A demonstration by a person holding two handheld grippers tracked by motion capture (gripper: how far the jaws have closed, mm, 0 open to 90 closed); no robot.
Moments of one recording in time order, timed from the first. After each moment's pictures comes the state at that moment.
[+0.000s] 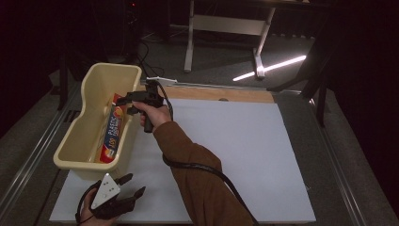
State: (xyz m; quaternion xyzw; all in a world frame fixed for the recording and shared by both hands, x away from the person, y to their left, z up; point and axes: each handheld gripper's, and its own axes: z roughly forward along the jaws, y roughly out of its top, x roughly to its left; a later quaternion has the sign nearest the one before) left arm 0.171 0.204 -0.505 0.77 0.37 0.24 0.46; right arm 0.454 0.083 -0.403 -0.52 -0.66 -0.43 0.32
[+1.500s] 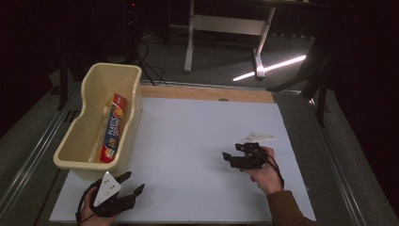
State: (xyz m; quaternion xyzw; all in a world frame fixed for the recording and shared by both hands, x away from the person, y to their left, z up) left arm 0.175 0.202 -0.505 0.77 0.39 0.25 0.44; right arm 0.312 -0.224 -0.470 -0.40 -0.81 -0.40 -0.14
